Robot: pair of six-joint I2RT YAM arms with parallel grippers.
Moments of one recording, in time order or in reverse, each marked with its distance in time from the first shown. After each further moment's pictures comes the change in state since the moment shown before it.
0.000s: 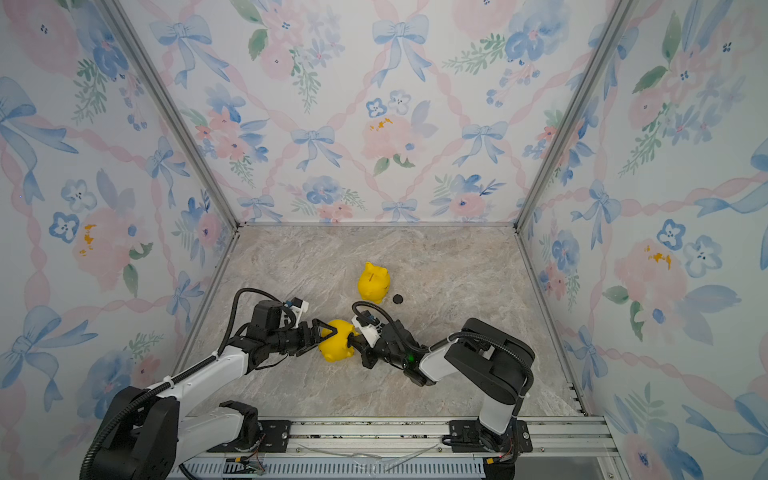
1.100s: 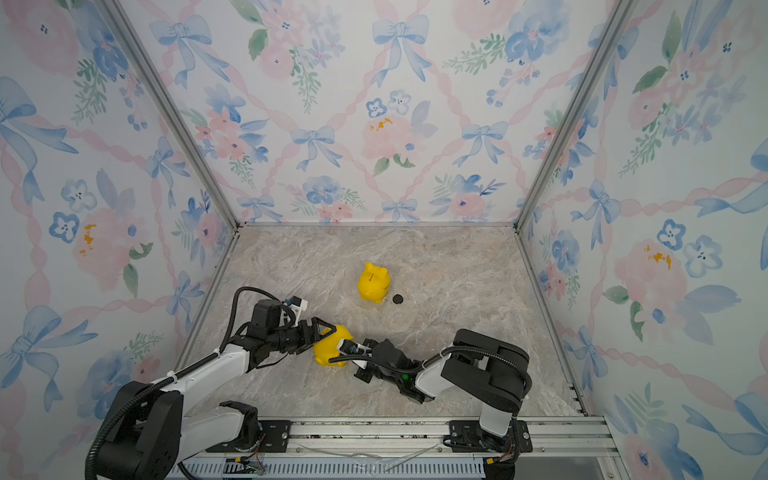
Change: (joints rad) left arm 0.014 0.027 0.001 0.032 -0.005 0.003; right arm 0.174 -0.002 -0.034 0.040 0.279 -0.405
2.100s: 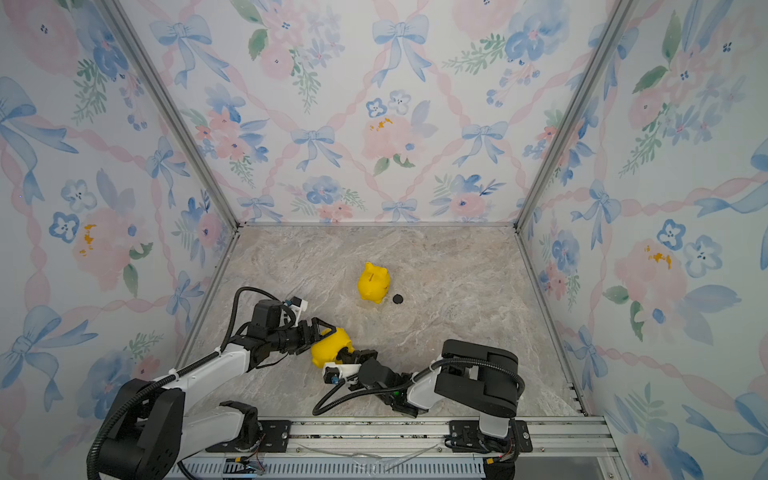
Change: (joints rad) left arm 0.001 0.012 -0.003 0.010 -0.001 0.000; right arm 0.169 0.048 0.047 -0.011 0.359 -0.470
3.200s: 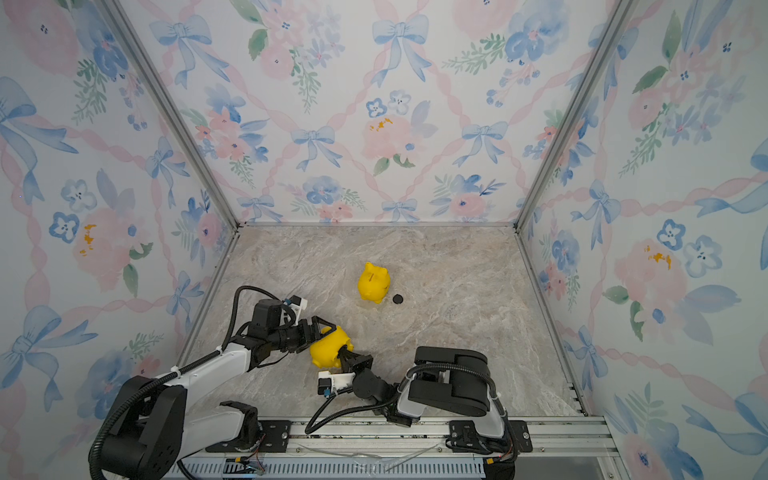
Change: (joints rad) left arm 0.003 0.016 -0.001 0.034 -0.011 0.001; right arm 0.061 0.164 0.024 0.235 0.209 -0.240
